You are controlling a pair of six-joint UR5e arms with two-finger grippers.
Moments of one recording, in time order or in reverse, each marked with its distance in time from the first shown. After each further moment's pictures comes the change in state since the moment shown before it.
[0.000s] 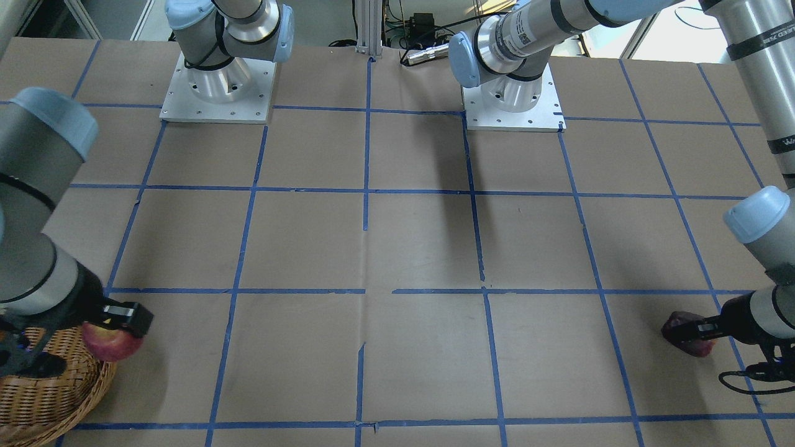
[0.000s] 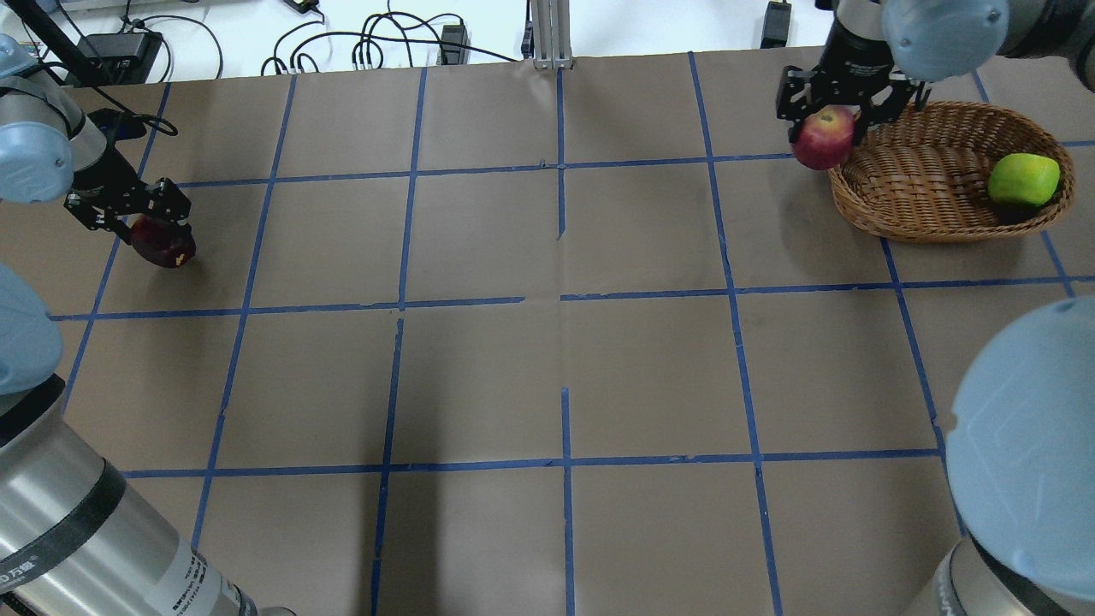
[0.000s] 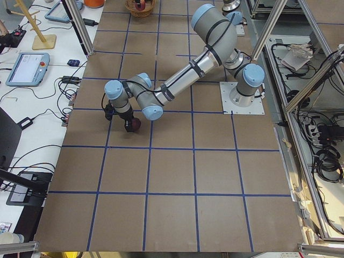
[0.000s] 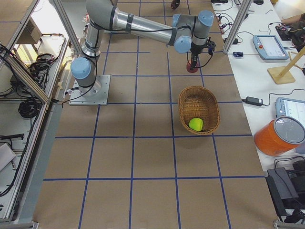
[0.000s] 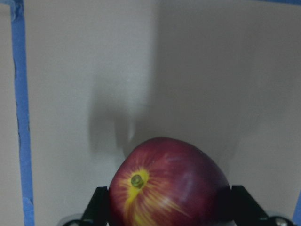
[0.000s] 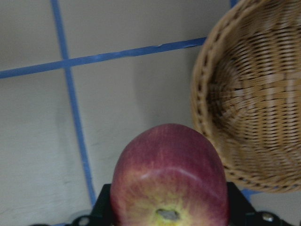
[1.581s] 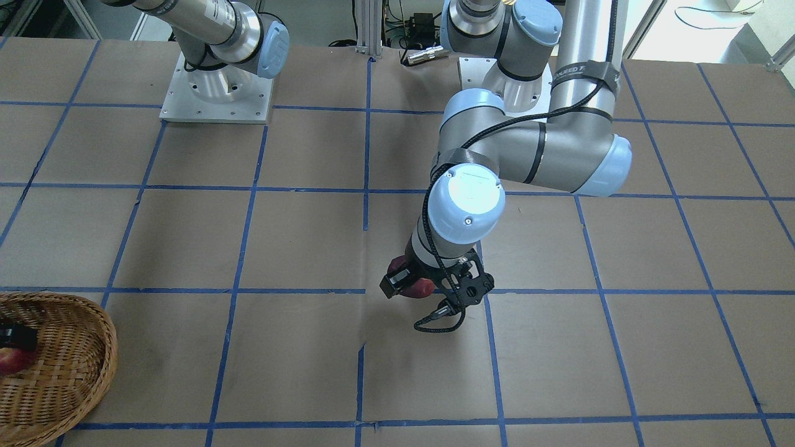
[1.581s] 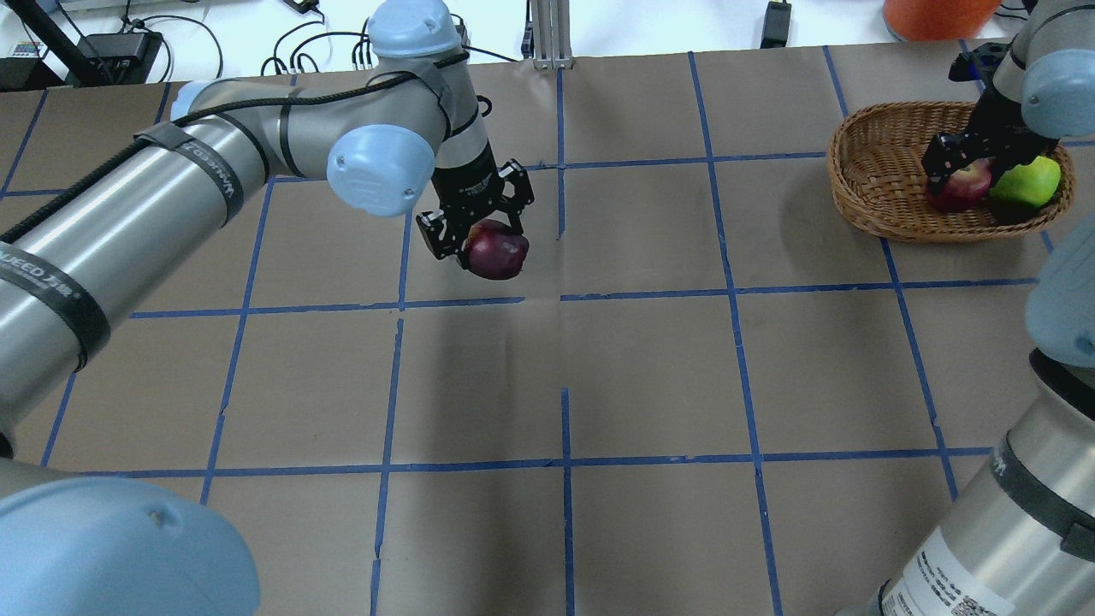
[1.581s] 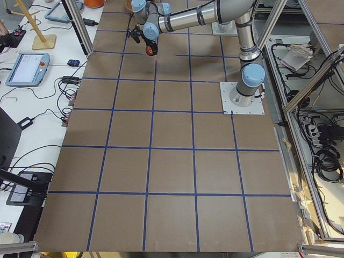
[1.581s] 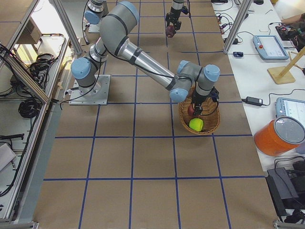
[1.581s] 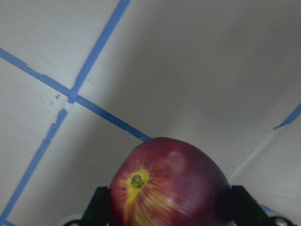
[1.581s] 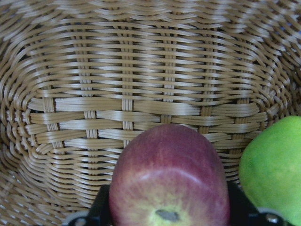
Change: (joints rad) left arm -0.728 0.178 -0.159 -0.049 -0.161 -1.214; right arm -0.258 0.172 0.006 -0.123 -0.034 -0.413
